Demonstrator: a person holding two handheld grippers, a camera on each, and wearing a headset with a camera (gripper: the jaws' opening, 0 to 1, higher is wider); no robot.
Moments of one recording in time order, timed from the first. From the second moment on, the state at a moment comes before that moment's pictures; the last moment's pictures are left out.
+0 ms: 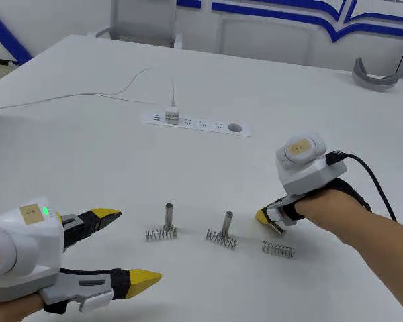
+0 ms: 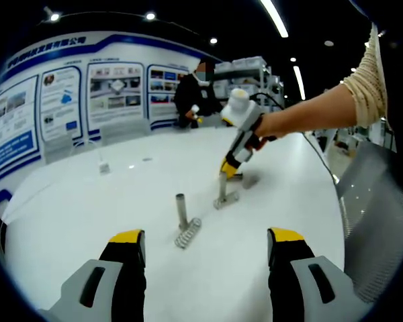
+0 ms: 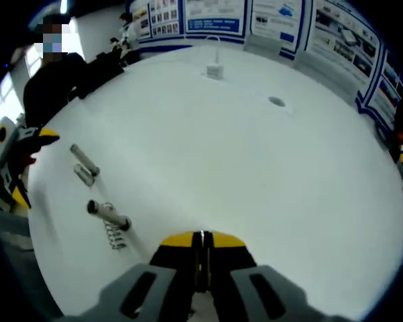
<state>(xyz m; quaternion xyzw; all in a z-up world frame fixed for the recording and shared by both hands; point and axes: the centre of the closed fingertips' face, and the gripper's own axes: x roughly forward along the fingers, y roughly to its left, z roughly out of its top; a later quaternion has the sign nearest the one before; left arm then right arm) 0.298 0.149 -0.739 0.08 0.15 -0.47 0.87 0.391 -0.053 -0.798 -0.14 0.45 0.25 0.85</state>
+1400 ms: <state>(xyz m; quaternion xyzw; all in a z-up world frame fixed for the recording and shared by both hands) 0.289 0.143 -0.727 0.09 0.14 -0.47 0.86 0.353 -0.066 -0.757 -0.10 0.37 0.25 0.89</state>
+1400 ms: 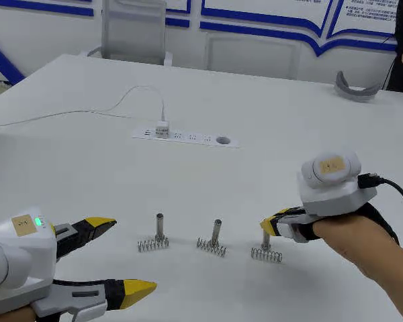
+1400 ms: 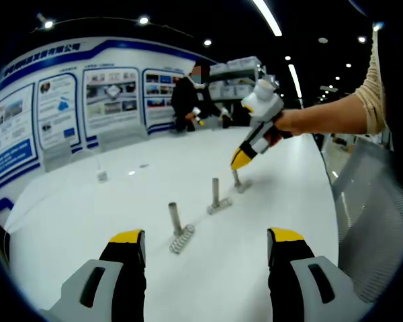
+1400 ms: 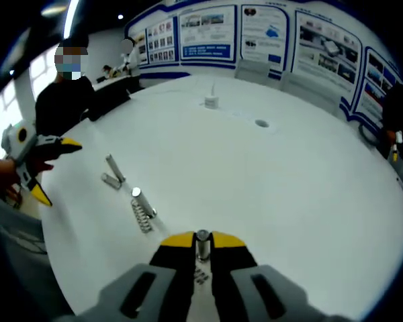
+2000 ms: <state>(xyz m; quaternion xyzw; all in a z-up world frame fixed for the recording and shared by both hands) 0.286 0.142 -0.727 0.09 0.14 -0.47 0.87 0.345 -0.067 -0.755 -0.11 0.36 0.26 0.89</state>
